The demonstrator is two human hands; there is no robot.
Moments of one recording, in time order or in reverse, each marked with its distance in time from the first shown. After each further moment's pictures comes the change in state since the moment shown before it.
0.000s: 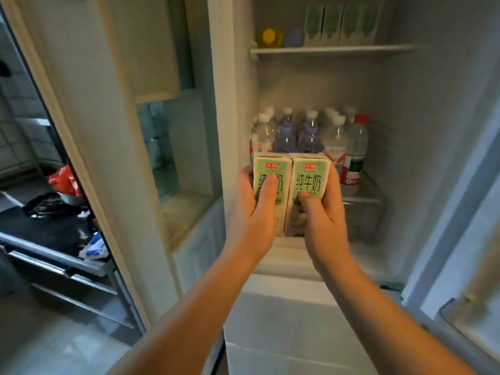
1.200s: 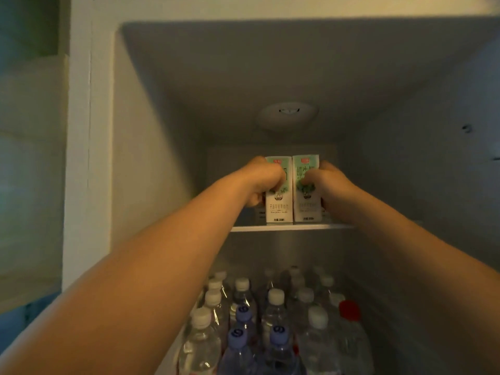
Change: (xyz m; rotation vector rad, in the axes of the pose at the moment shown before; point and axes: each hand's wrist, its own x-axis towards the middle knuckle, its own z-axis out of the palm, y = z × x) left_hand 0.418 0.103 0.158 0.317 -0.360 -0.110; right_hand 0.435 -0.047 -0.087 -0.300 0.042 0.106
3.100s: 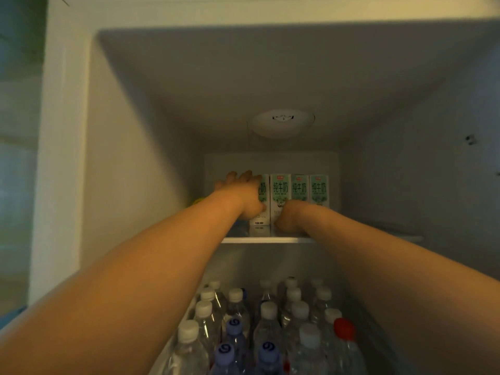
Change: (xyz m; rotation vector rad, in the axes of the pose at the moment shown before) left_hand 0.053 -0.035 -0.015 1.226 0.115 0.186; right_hand 0.034 0.018 0.037 -1.263 -0.326 0.162
